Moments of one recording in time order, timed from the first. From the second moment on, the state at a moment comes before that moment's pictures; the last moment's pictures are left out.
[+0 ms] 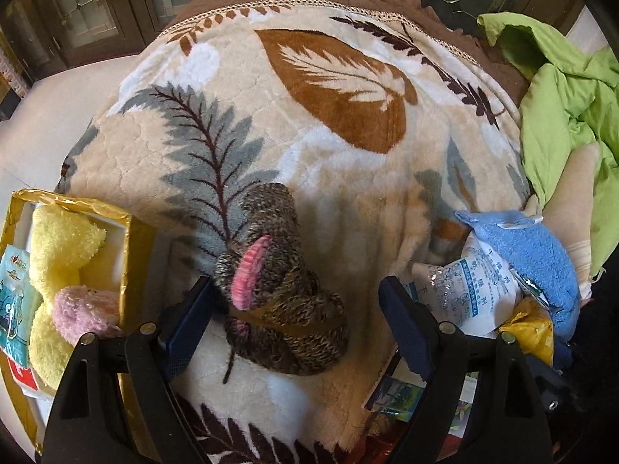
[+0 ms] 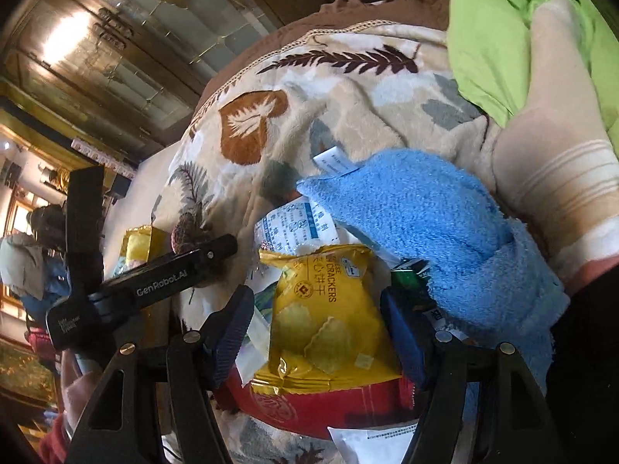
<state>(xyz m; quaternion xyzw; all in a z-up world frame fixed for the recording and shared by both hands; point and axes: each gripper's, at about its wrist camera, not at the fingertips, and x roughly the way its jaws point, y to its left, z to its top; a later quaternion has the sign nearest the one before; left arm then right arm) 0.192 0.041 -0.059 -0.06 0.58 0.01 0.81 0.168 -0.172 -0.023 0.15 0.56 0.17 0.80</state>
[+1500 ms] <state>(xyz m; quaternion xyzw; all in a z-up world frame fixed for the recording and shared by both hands) 0.149 0.054 -0.004 -0.06 0.55 -0.02 0.83 0.129 -0.170 0.007 0.20 0.52 0.20 0.81</state>
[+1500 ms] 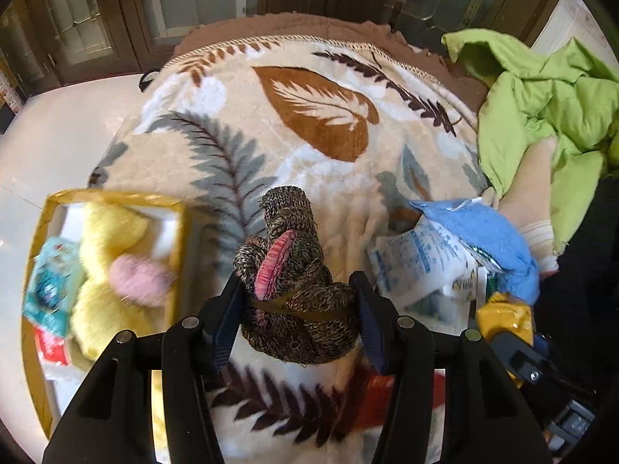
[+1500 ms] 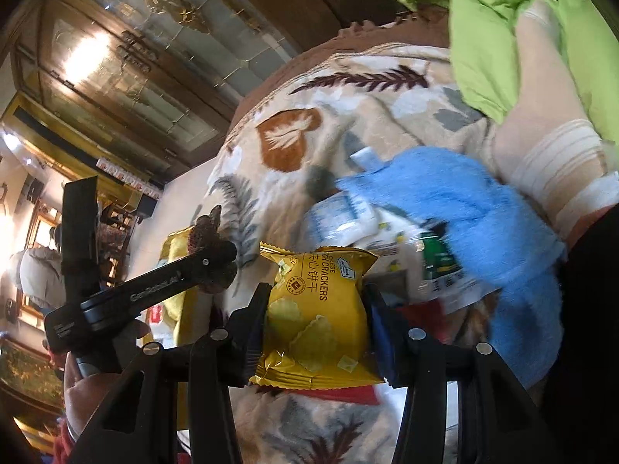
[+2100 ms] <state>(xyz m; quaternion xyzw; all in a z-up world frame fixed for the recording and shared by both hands) 0.033 0.216 0.001 -0.08 0.54 0.05 0.84 0.097 0.029 0.015 0.12 0.54 0.33 0.77</state>
